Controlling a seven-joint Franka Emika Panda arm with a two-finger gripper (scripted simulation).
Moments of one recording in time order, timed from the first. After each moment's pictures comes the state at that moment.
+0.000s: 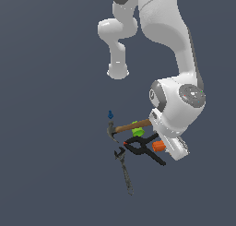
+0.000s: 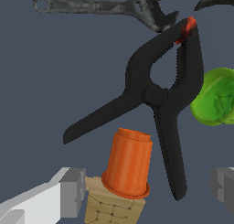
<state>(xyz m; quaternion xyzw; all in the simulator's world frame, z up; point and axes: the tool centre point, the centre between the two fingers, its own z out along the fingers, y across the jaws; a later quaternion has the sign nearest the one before) 0.082 0.191 0.100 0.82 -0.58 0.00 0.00</state>
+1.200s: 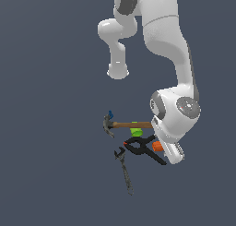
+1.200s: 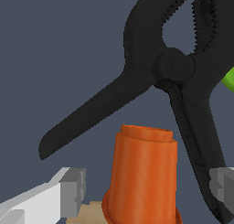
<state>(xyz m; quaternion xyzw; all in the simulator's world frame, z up) 0.082 0.205 0.051 0.79 -0.62 0.00 0.00</state>
